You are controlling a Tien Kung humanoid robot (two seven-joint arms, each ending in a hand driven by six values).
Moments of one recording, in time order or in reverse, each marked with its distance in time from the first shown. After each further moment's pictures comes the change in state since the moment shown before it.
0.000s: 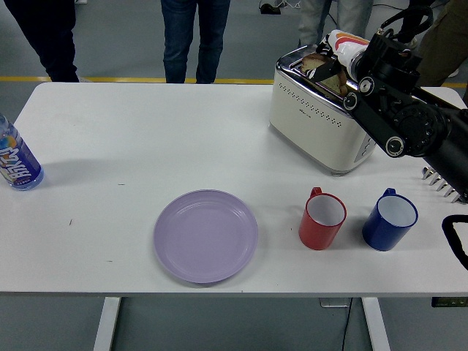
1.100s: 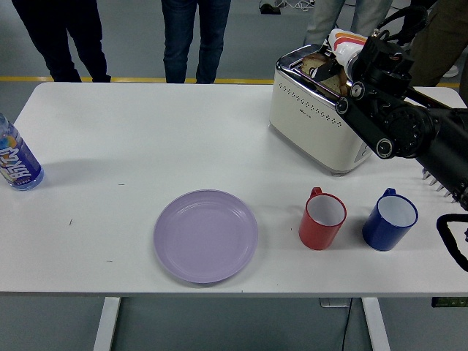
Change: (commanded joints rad) left arm -0.012 -0.001 0.005 0.000 -0.008 0.003 -0.002; right arm 0.016 0.032 -0.054 -0.071 -0.019 -0.047 0.003
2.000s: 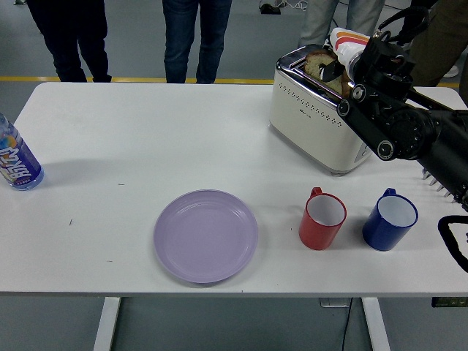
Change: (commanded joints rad) left arm 0.007 -0.001 -0.005 0.000 0.005 0.000 0.001; right arm -0.011 -0.015 0.011 0.017 -0.015 -0.037 0.015
